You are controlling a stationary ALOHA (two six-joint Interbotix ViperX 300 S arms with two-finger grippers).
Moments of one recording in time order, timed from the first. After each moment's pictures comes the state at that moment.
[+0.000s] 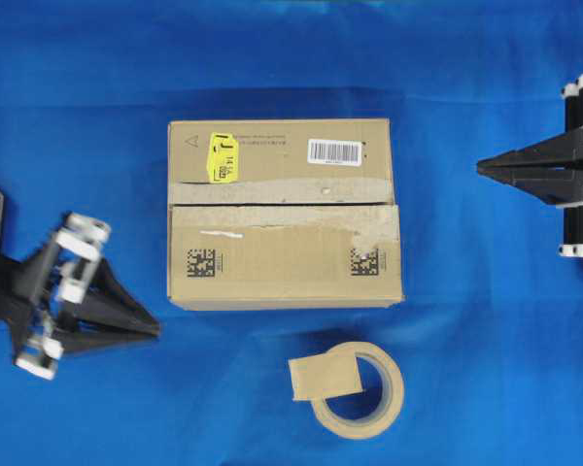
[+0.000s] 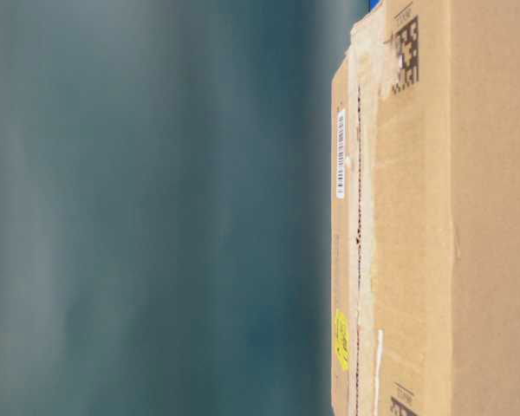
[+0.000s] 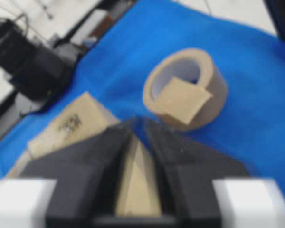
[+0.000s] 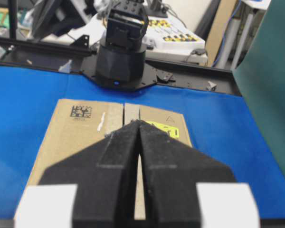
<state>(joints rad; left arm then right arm) -0.39 -0.46 1.07 -0.01 -0.45 0.69 -0.02 -0.90 1.18 0.01 -0.33 0.00</state>
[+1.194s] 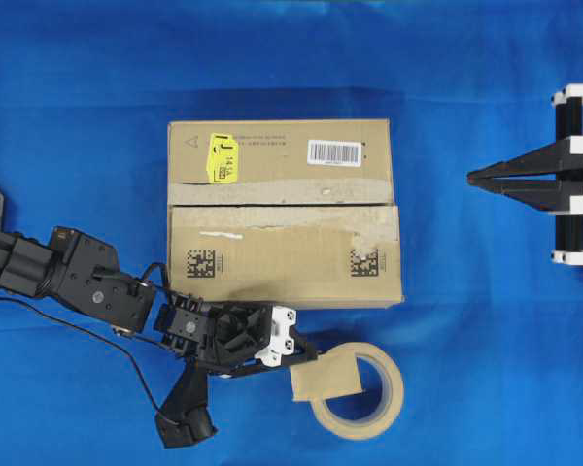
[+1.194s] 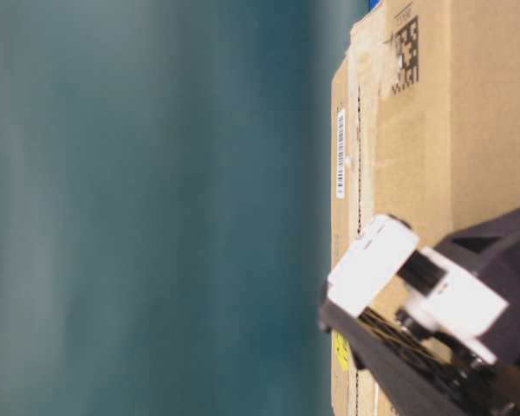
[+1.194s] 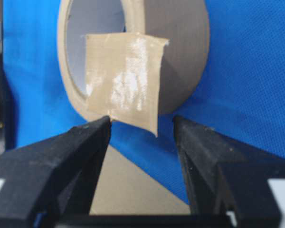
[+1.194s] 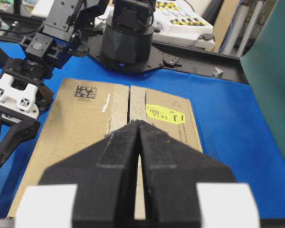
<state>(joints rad) -0.33 0.28 0.61 -0.03 -0.39 1.28 -0.01 -0.86 1.18 -0.02 -0.30 -0.02</state>
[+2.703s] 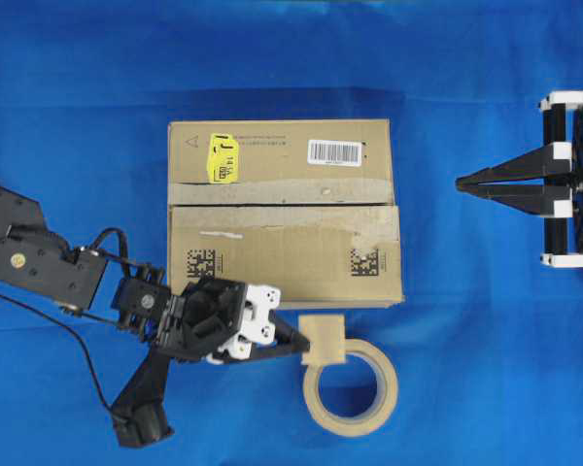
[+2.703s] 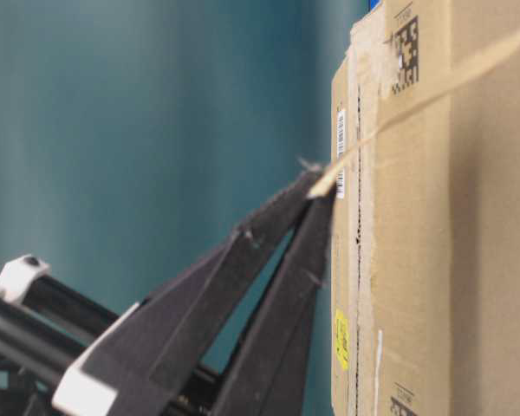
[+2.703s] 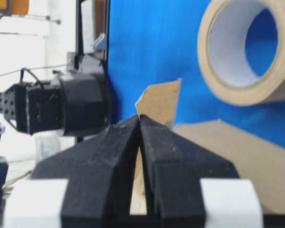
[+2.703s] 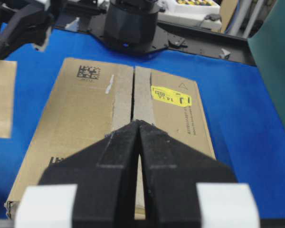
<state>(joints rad) -0.30 -0.03 0.59 -0.03 -0.18 1.40 -0.01 -0.81 1.18 -0.02 -0.30 -0.01</state>
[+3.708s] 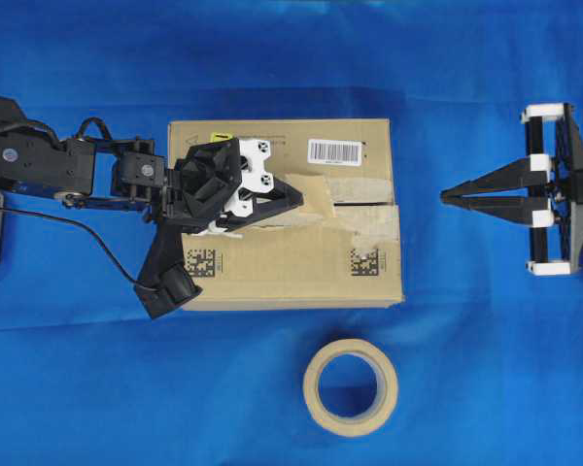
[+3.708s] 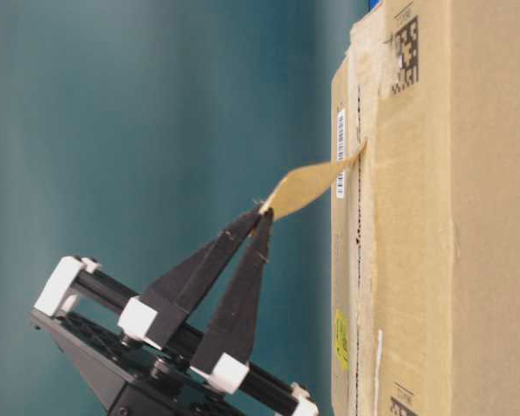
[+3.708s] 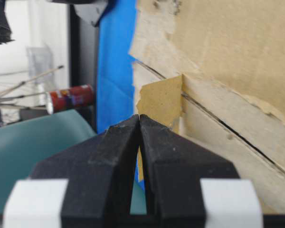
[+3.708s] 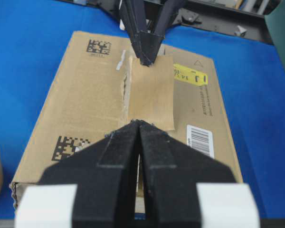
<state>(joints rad) 0.00 -0.12 0.65 -0.02 -0.09 1.51 0.00 -0.72 1.18 -0.02 -0.31 -0.01</state>
